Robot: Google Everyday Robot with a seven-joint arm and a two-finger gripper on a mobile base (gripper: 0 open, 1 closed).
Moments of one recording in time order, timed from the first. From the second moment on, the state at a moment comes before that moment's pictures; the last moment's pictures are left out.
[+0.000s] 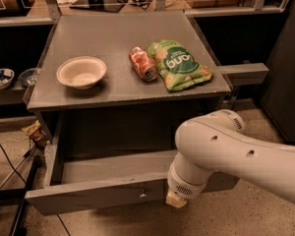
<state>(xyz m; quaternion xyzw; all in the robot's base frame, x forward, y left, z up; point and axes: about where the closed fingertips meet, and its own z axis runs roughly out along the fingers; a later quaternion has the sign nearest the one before) 0.374 -0.067 0.666 -0.58 0.81 0.08 0.05</state>
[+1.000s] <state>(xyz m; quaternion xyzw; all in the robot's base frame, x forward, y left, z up) 0.374 -0.067 0.666 -0.58 0.81 0.08 0.05</state>
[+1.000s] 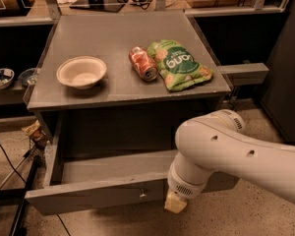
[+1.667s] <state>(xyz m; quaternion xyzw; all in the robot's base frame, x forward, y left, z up) 0.374 -0.067 0.666 -0.58 0.81 0.08 0.05</state>
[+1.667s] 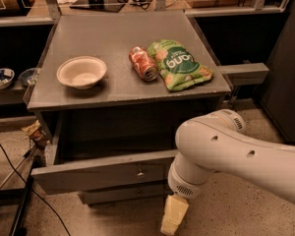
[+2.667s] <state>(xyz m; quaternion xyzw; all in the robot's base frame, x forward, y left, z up) 0.374 -0.067 0.666 -0.58 0.81 0.08 0.05</state>
